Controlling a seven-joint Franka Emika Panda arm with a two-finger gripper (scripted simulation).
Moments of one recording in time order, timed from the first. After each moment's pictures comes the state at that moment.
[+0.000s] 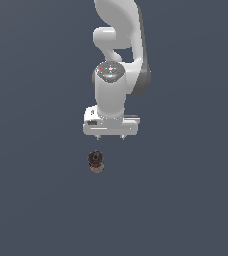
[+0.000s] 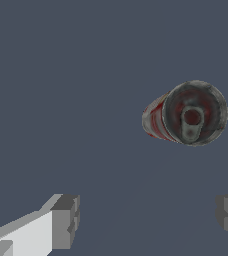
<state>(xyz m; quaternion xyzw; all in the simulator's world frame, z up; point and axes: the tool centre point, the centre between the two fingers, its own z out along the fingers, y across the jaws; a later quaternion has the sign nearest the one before) -0.001 -0.014 0.163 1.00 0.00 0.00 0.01</state>
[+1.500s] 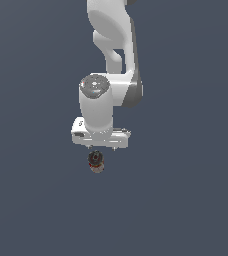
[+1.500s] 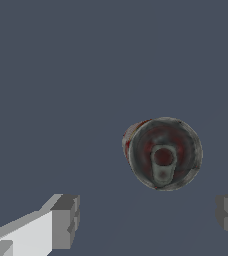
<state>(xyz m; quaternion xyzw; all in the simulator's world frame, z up) 0.040 -0.049 0.149 1.00 -0.04 0.00 0.01</state>
